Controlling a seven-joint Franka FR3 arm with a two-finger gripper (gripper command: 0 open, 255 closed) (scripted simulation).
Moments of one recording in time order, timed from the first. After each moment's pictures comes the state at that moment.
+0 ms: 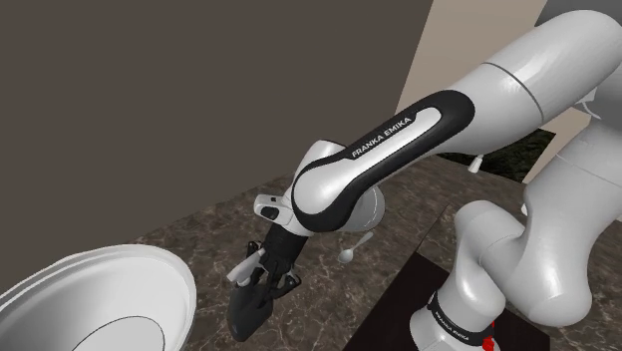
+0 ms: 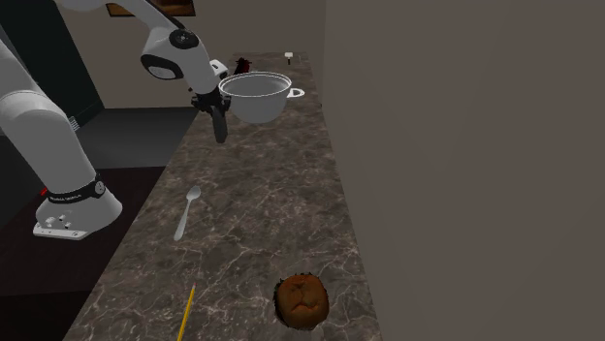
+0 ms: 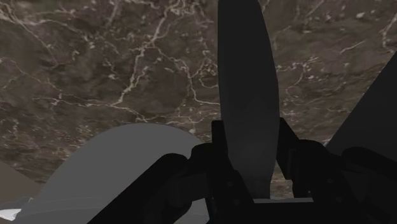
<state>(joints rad) 0.80 -0.17 -0.10 -2.65 0.96 2.67 -1.69</state>
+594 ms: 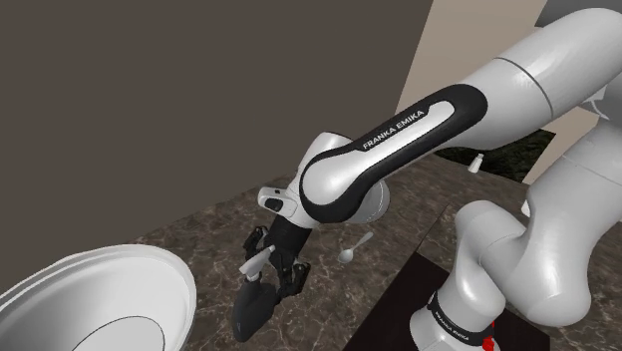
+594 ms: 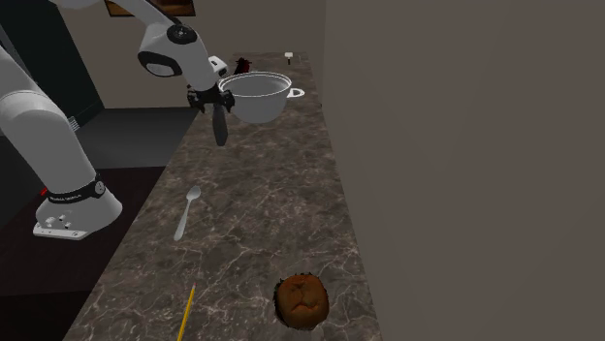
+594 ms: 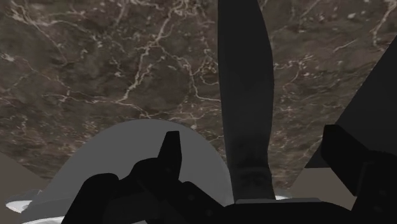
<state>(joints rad) 0.78 -0.22 -0.10 -2.67 0.90 2.63 -1.65</state>
